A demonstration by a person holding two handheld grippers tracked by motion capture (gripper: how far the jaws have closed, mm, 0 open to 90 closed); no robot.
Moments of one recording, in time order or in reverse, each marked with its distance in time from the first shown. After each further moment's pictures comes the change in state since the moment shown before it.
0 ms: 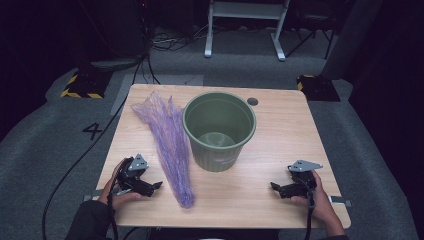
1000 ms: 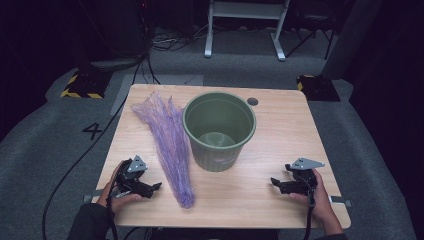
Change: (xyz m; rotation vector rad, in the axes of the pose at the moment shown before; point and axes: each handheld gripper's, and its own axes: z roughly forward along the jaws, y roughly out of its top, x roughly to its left) left arm -0.004 -0.004 -0.004 0.002 0.025 -0.023; right arm 0.001 0.009 -0.006 -0.037 -0.009 0.009
